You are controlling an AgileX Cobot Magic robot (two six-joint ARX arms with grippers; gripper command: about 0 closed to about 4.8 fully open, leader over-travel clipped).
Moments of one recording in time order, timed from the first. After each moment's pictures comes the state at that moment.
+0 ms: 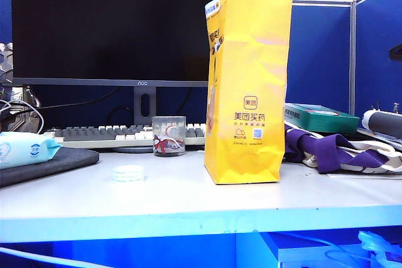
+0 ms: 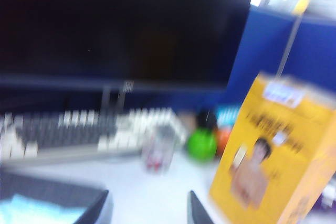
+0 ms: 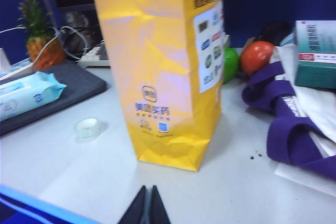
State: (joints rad) left arm -0.15 0.28 0.39 -0.02 0.18 -0.15; right arm 0.36 0.00 0.01 -0.01 -0.16 0.16
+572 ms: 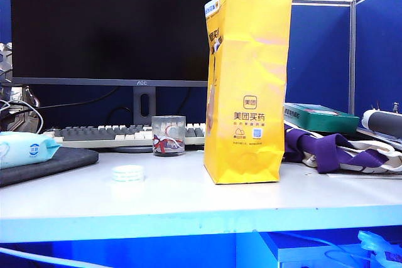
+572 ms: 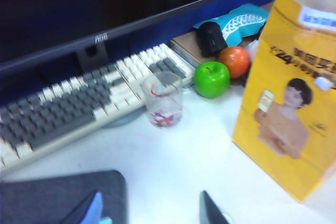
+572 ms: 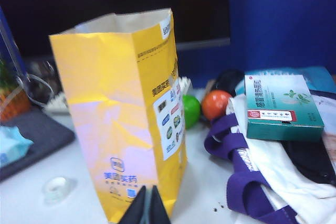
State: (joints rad) left arm -0.16 0.96 0.92 -0.23 0.28 0.20; right arm 0.36 0.21 0.23 0.04 -0.02 0.15
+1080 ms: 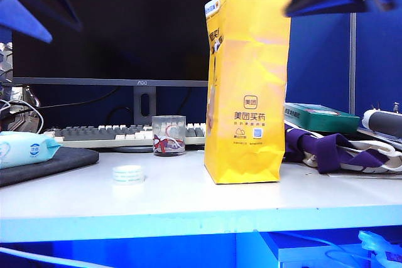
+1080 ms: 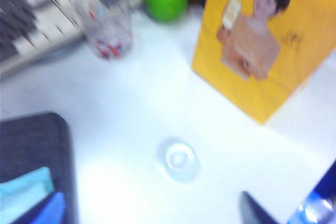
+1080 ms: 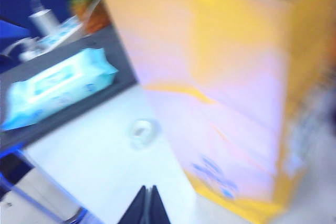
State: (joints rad) left arm -0.17 1.11 0.92 -0.39 0.41 0.27; right arm 0.36 0.99 0.70 -0.02 -0.43 0.15
